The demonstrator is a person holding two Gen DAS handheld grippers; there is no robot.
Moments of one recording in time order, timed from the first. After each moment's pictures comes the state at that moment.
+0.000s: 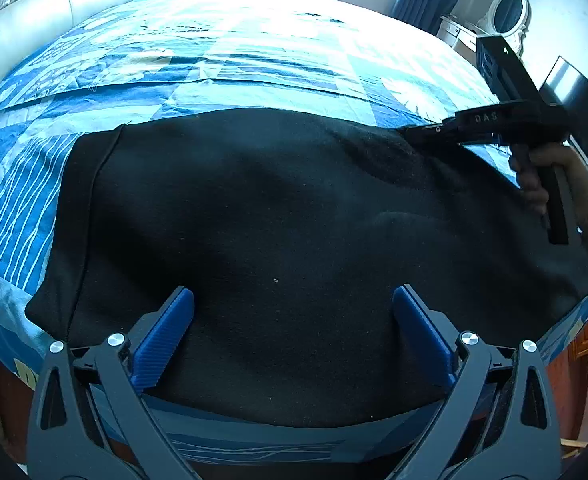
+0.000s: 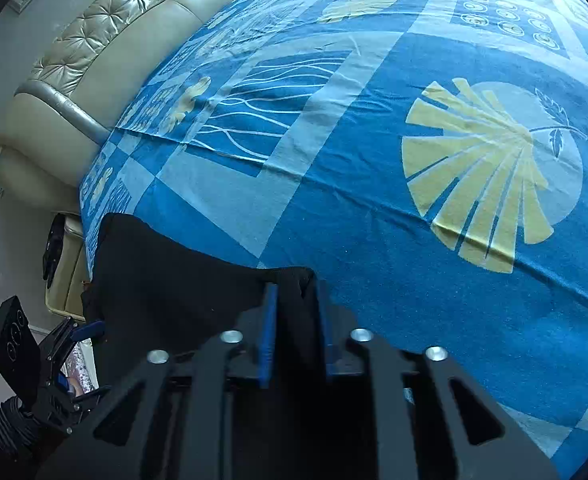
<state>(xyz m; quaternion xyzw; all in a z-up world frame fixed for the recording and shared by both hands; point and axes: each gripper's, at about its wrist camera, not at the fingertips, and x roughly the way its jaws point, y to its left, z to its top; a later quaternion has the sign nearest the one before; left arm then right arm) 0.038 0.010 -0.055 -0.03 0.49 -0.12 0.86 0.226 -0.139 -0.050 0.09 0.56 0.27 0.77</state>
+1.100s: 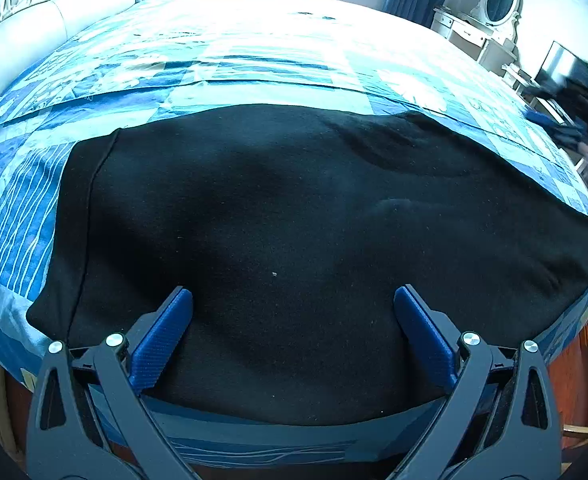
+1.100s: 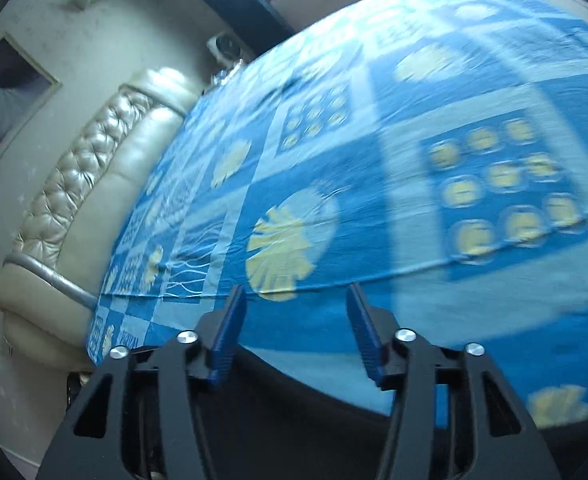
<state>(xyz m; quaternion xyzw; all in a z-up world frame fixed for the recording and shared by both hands) 0.036 0.006 -0.060 0.00 0.48 -0.13 0.87 0.116 -0.355 0.027 0.29 0.41 0.08 0.86</state>
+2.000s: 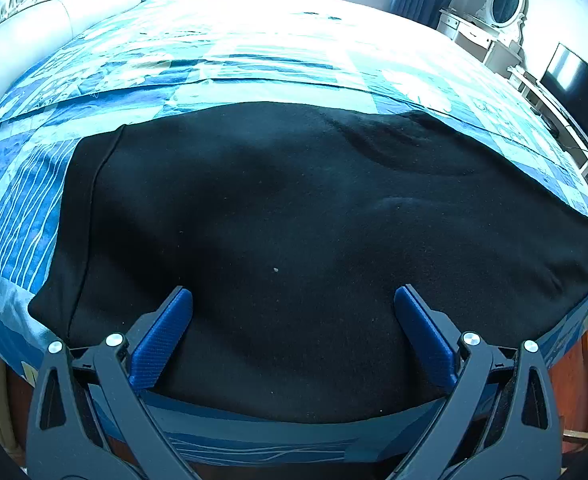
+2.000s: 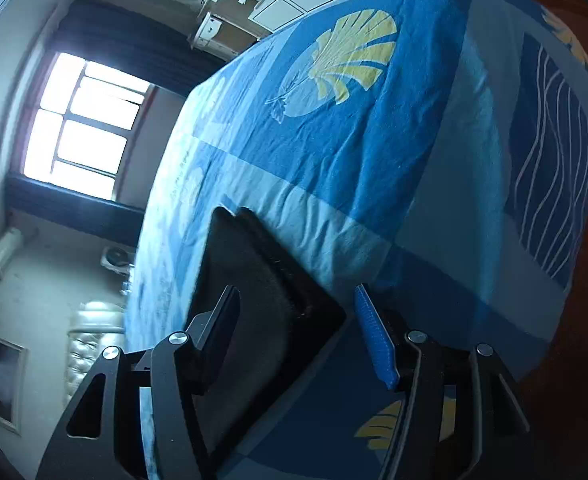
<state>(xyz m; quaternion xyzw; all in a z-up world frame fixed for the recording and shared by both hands) 0.034 0.007 -0.060 -0.01 0.48 -0.12 0.87 -0.211 -0.644 -0.066 0.58 0.26 -0.18 0.75</state>
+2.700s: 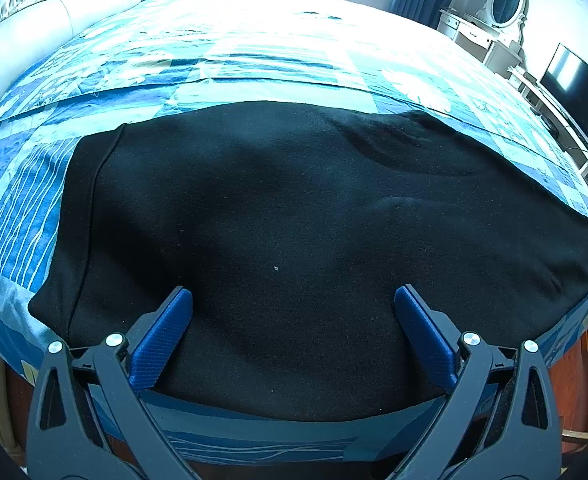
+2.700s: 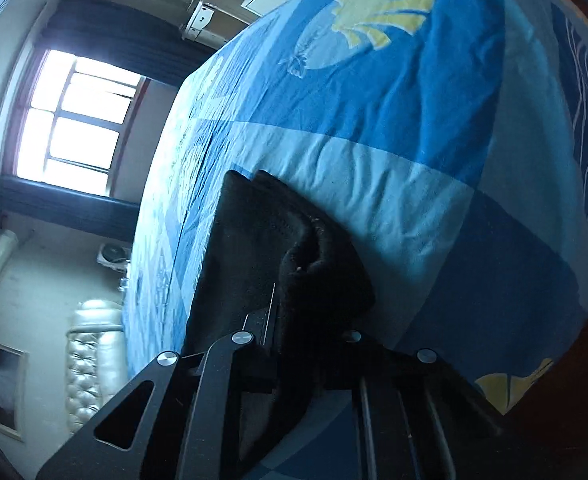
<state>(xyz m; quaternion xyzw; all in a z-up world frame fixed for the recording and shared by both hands) 0.034 0.007 -0.060 -0.01 0.48 -0.12 0.87 -0.163 -0.624 -0.068 0.56 0.29 -0.20 0.75</state>
